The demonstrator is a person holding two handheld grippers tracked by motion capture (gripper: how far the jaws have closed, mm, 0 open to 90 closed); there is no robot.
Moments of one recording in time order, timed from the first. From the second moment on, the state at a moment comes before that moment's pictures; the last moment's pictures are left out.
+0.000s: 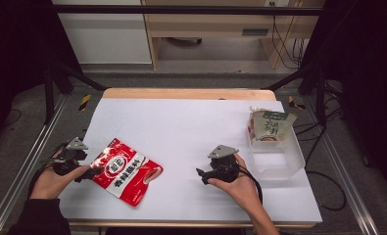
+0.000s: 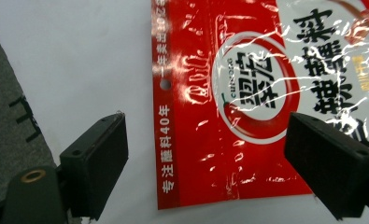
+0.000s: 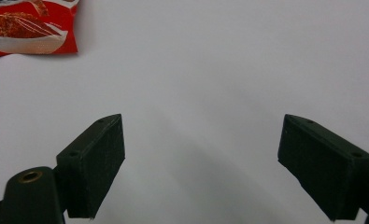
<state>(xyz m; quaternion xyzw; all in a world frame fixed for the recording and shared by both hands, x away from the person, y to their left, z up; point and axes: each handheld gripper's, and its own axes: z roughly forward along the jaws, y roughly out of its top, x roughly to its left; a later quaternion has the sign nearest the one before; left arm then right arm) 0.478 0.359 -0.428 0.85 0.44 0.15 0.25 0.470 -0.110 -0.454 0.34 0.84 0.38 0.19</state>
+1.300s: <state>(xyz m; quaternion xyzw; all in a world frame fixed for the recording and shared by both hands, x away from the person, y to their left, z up) 0.480 0.370 -0.442 0.86 0.45 0.09 0.22 0.470 -0.108 -0.459 0.34 0.85 0.37 0.18</state>
